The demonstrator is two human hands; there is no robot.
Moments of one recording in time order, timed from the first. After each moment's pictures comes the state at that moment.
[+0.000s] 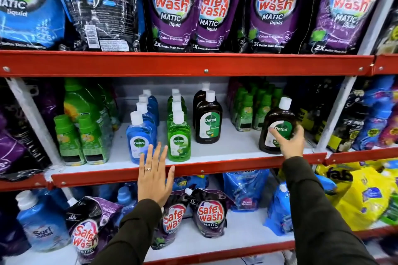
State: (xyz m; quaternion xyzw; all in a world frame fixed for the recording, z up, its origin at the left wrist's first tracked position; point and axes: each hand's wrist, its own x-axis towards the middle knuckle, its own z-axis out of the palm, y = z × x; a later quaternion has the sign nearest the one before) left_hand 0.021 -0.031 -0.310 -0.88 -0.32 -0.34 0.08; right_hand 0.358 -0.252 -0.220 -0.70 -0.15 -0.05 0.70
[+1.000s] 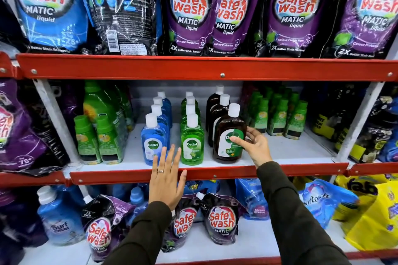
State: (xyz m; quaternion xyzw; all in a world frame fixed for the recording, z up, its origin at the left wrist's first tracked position) left_hand 0.019 -0.025 -0.314 -0.88 -0.31 -0.34 0.09; right_hand 0.272 -0.164 -0.212 -0.63 -0.33 0.16 0.69
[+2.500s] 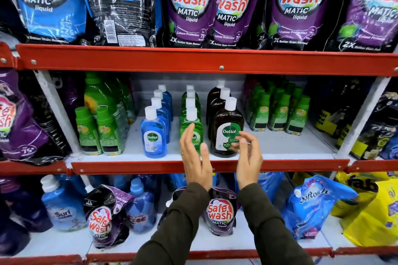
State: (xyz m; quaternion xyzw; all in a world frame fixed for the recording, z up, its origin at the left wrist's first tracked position) left_hand 0.095 -0.109 -0.251 -0.67 -0.22 -0.62 -0.34; right_hand 0.194 -0.178 -0.242 -0.56 -0.31 -0.01 0.77
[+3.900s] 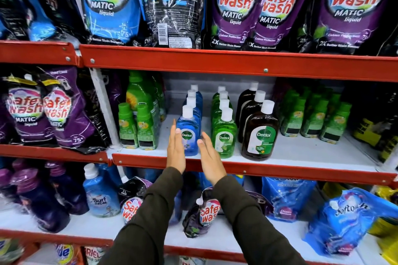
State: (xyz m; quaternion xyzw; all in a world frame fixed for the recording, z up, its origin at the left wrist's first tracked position) left_hand -0.008 0.002 -0.237 -0.62 -0.34 -0.50 -0.50; right_hand 0.074 -0.076 -0.233 -0.62 -0.45 0.27 0.59
